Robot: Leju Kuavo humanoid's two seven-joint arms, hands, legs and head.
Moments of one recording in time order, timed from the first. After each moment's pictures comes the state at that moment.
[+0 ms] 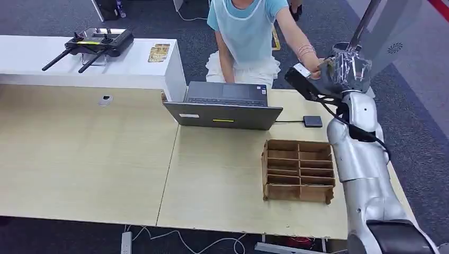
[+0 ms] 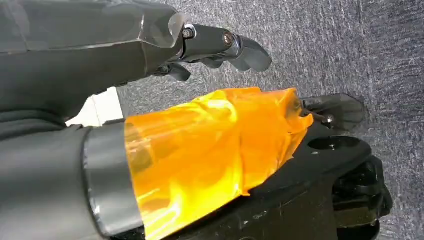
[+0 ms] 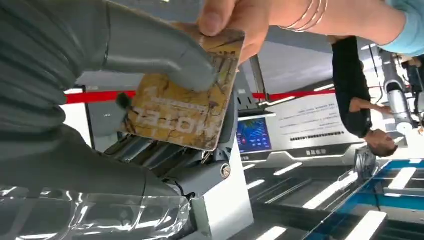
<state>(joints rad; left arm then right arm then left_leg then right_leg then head) -0.11 -0.25 1.18 -0.26 -1.26 0.00 0.01 -0.80 -0.07 0.03 -0.99 1.43 -0.17 -0.05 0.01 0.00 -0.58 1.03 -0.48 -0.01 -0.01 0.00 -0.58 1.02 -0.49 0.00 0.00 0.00</state>
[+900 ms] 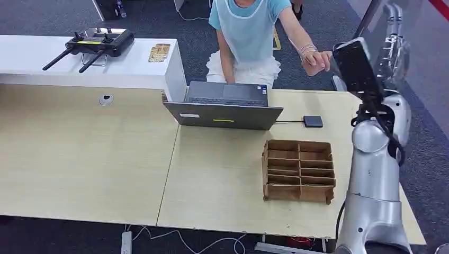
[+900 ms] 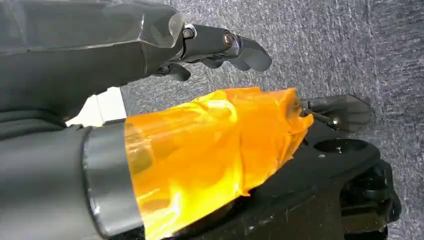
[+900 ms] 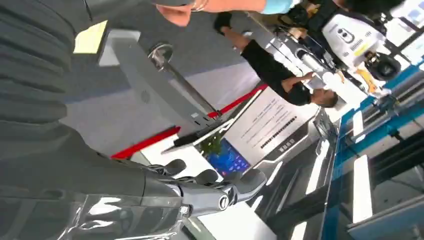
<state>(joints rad) -0.10 -0.25 1.18 -0.26 -1.25 0.01 0.02 -0.67 0.02 -0.17 -1.46 0.92 -0.07 -0.18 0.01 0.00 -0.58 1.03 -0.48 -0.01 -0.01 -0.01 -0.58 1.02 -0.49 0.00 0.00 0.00</state>
